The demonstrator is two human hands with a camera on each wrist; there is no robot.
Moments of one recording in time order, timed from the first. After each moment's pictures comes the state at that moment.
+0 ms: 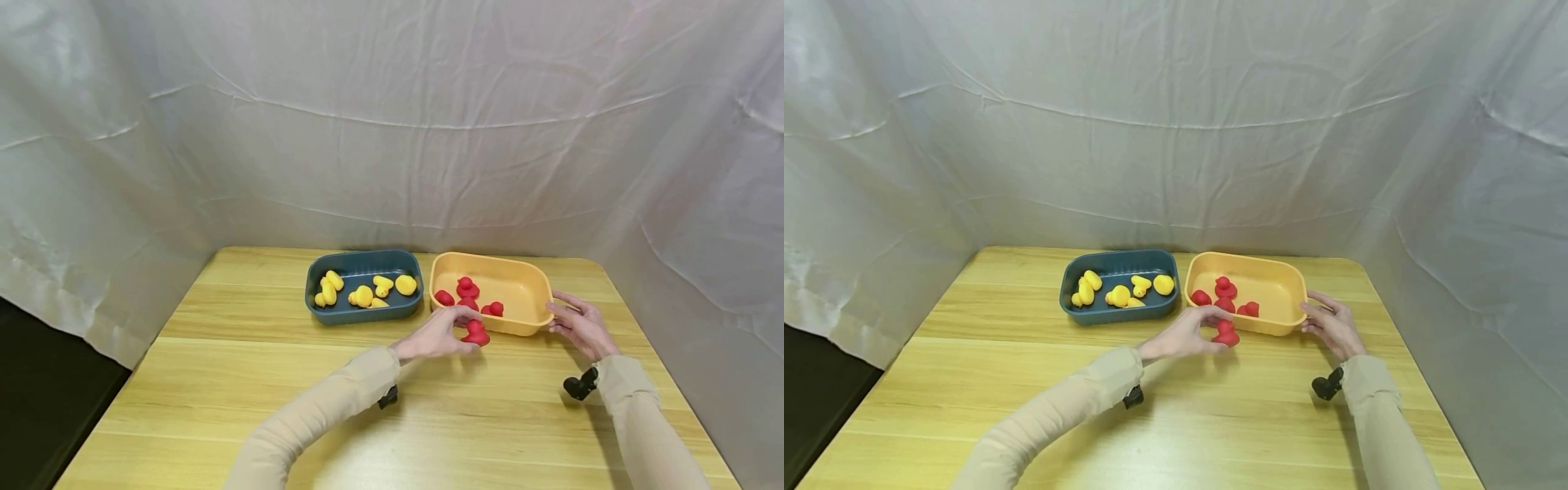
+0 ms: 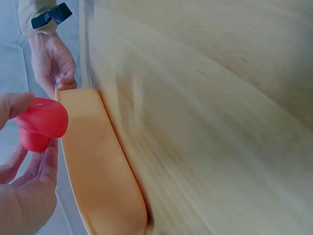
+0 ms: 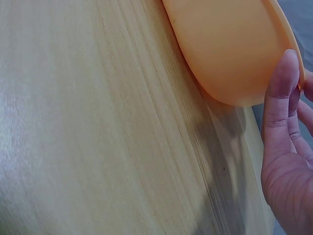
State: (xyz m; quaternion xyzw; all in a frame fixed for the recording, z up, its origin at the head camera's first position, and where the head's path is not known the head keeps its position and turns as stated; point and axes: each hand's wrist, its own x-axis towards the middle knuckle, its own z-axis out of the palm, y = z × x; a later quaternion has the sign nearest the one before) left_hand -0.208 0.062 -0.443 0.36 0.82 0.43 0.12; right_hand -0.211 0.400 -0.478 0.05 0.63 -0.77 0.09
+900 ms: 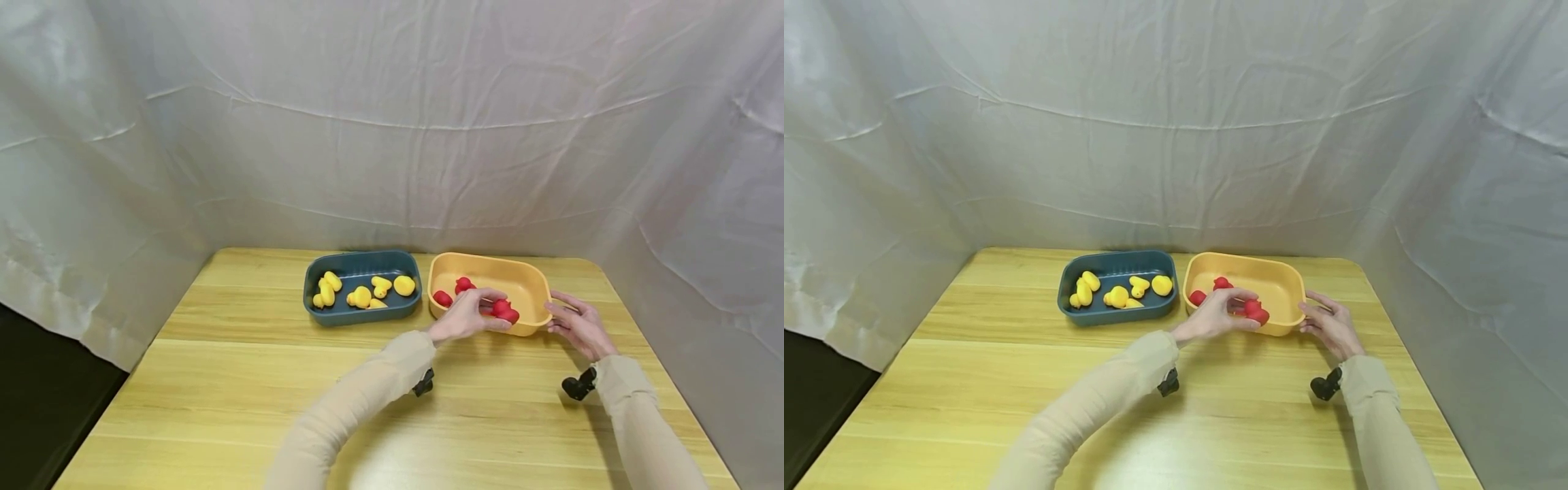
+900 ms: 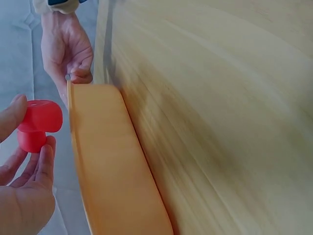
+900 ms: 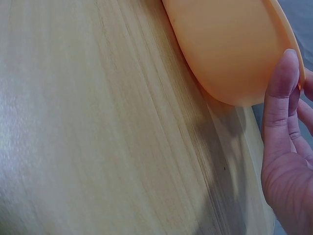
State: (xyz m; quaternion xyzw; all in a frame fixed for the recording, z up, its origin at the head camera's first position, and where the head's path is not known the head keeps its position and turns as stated) left_hand -0.228 0.117 -0.430 0.29 0.80 0.51 0.12; right_hand -0.210 0.398 -0.475 0.07 0.63 -0.77 0.09
